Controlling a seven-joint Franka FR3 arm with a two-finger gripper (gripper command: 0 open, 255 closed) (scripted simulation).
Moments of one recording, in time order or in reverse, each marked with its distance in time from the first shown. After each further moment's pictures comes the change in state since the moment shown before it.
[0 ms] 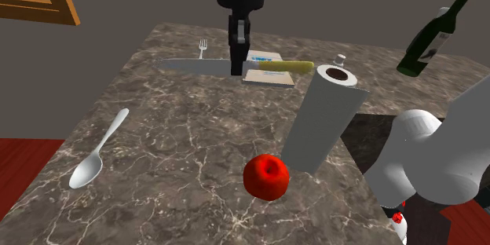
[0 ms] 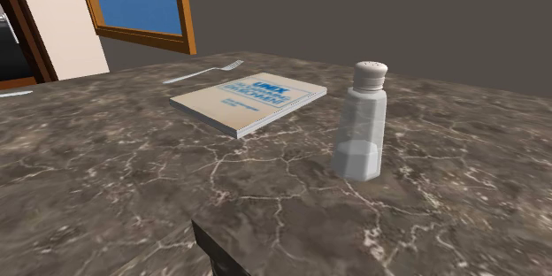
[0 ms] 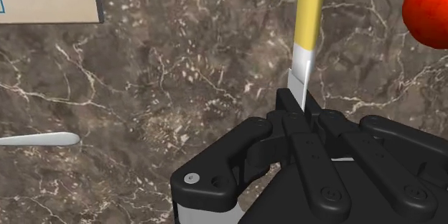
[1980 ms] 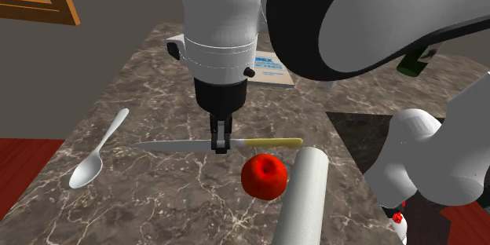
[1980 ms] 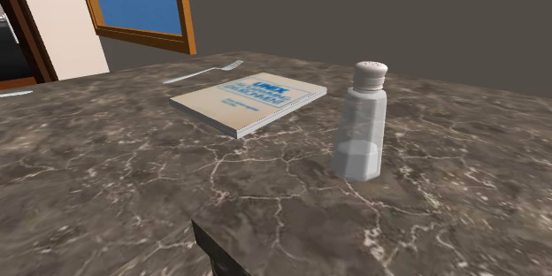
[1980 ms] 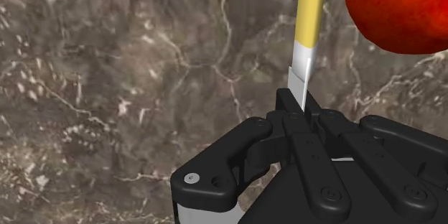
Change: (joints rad) arm 0.089 0.019 0.132 -0.256 0.032 0.278 0.205
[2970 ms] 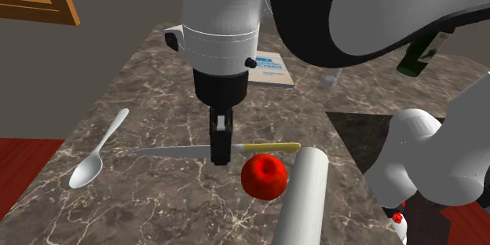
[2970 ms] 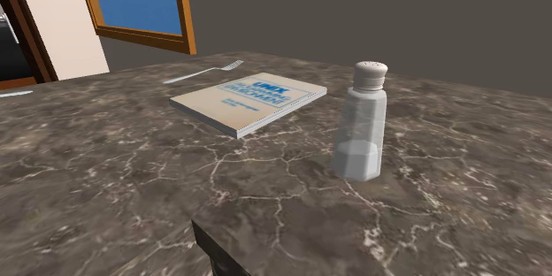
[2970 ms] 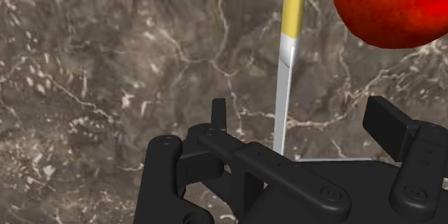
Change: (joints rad) arm 0.001 -0.002 0.001 0.033 0.000 -0.034 0.004
